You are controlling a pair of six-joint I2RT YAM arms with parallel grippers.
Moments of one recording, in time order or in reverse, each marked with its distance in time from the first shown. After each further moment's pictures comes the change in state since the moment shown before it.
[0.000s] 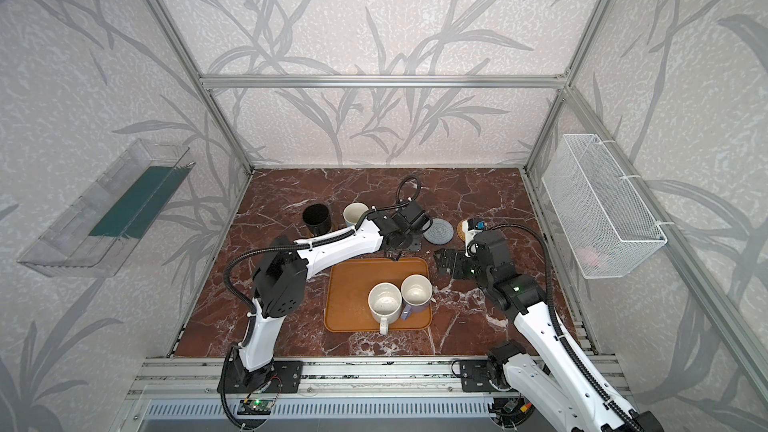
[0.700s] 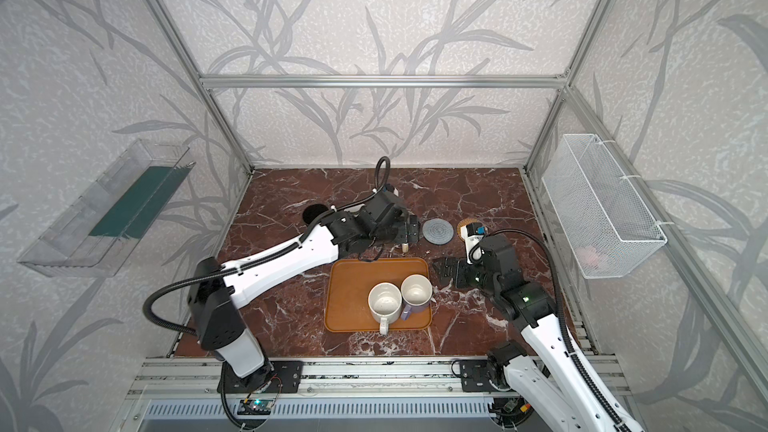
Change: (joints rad) left arm -0.012 -0.450 -0.256 0.139 0.046 0.051; right arm 0.021 -0.107 0.024 -0.118 -0.109 -0.044
